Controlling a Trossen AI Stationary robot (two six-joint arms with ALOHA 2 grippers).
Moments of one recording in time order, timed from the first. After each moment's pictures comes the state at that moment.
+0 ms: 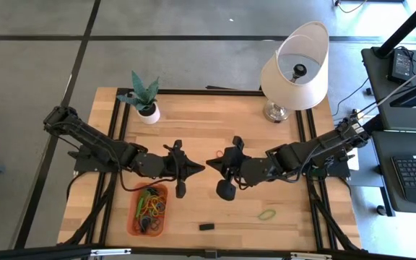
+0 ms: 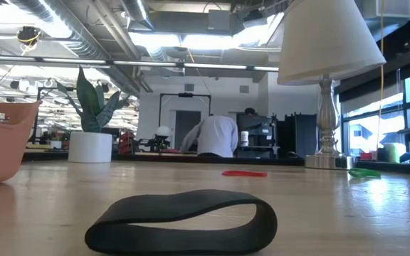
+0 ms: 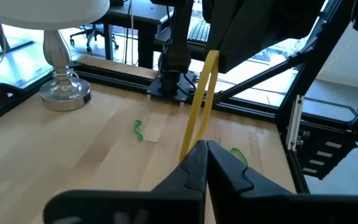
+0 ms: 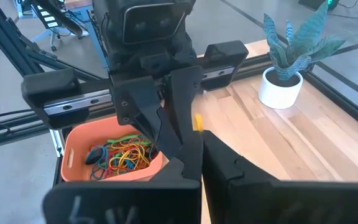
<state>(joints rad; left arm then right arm) -0.42 1.33 1.04 0.00 -0.53 -0.35 0.42 1.63 1.61 -0.45 0.60 0.42</state>
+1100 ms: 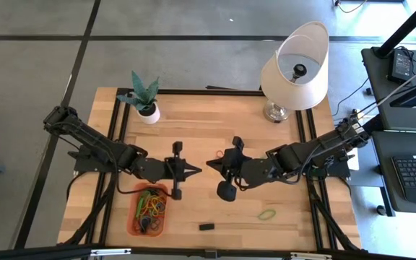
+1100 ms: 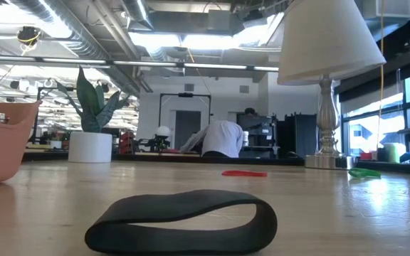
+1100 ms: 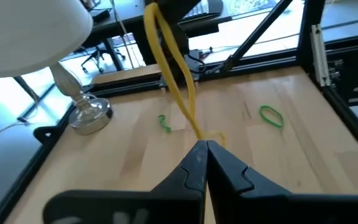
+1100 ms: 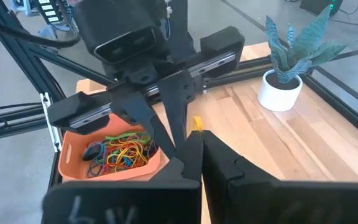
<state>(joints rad) -0.45 1.33 1.04 -0.10 -0.55 -0.02 0.43 1.63 1.61 -0.45 0.60 0.38</state>
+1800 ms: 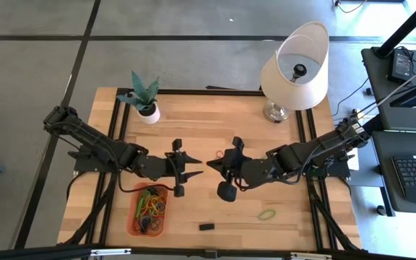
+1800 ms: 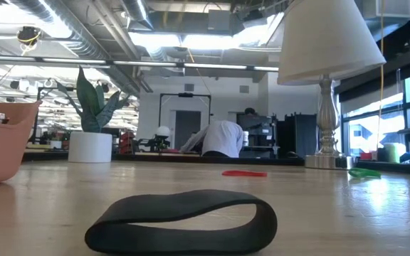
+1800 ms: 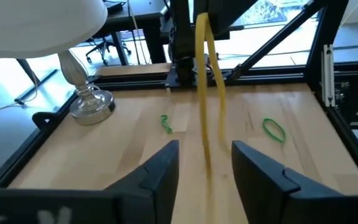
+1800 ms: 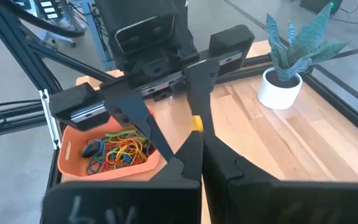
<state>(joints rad) -0.43 1.33 1.04 -0.08 -0.57 -0.12 0.43 1.63 1.61 -0.46 0.60 0.39</state>
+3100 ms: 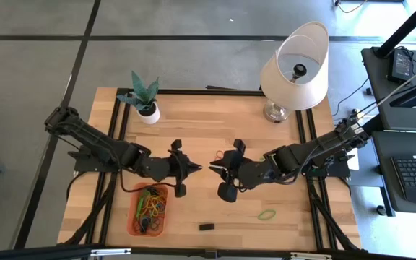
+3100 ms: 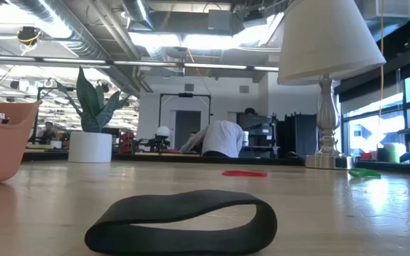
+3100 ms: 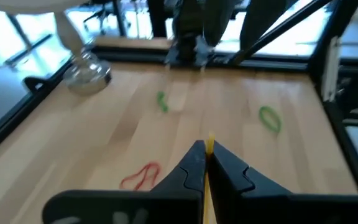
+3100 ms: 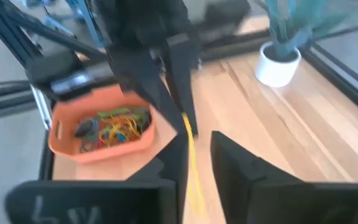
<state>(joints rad) -0.42 1.36 1.09 -0.21 -0.55 -0.28 0.43 1.64 1.60 -0.54 0.58 0.45</state>
